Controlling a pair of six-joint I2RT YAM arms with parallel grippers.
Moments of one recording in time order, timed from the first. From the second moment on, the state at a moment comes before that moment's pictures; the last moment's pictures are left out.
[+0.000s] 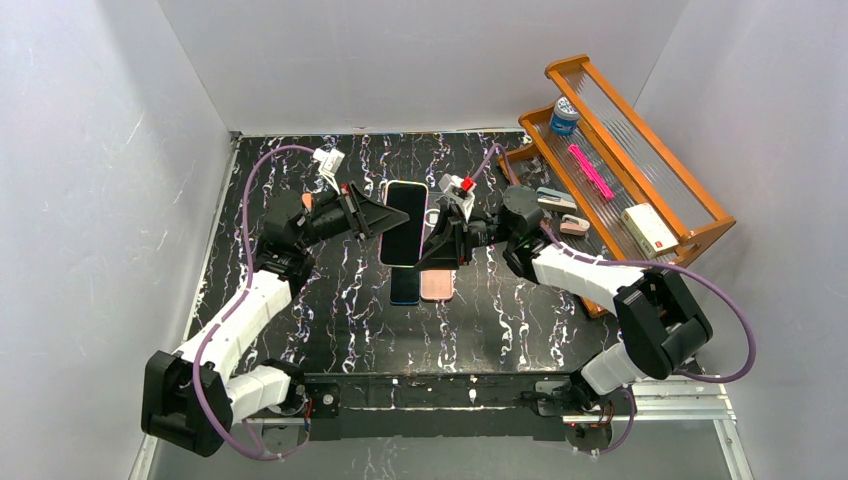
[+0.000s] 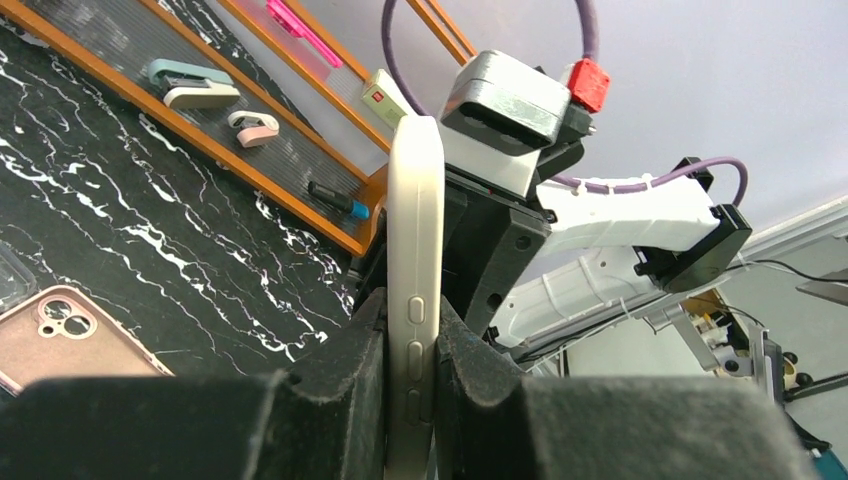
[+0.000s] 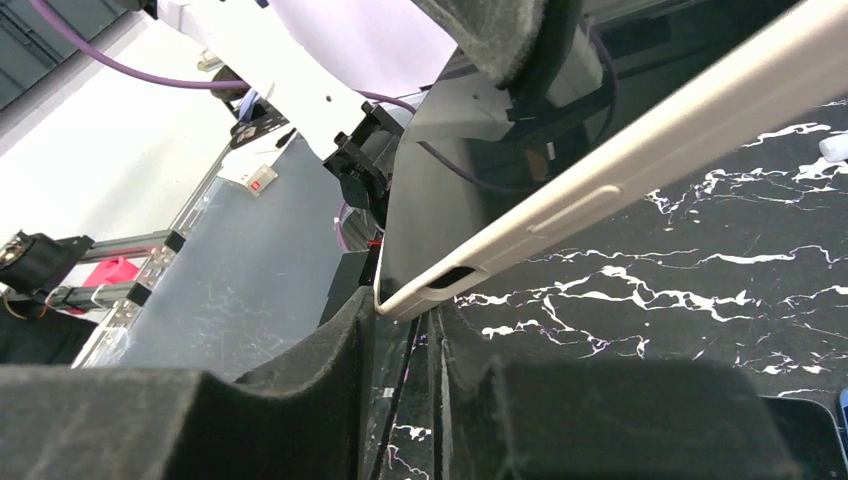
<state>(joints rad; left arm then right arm) -0.33 1.11 0.75 0.47 0.83 -0.93 0.66 1.49 0.84 0.78 -1.18 0.52</state>
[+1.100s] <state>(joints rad) -0.32 1.13 0.75 0.54 0.81 -1.08 0.69 1.45 1.00 0.26 -1.12 -0.02</state>
